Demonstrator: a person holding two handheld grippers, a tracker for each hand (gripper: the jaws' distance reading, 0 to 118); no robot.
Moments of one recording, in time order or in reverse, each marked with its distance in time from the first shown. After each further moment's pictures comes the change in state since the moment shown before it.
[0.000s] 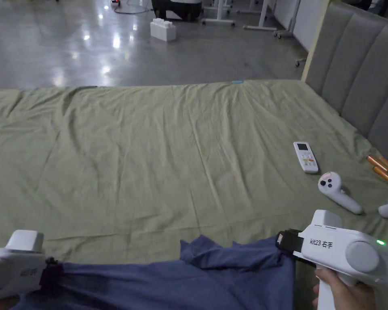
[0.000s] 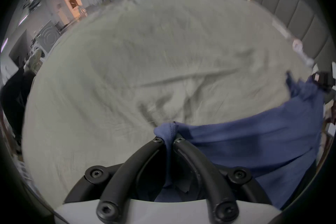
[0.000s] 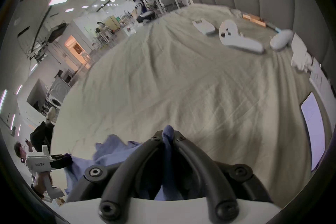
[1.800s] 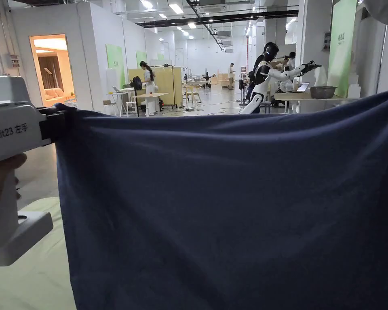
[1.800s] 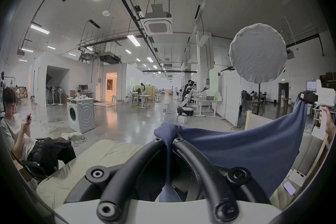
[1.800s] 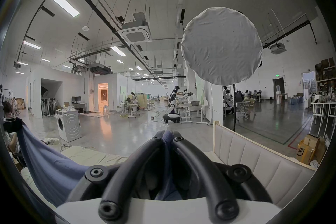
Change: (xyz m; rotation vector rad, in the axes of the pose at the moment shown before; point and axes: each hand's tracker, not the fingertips) left arm -0.107 0.095 0.461 0.977 0.142 0.117; right arm -0.221 0.210 0.354 0.899 0.096 0.459
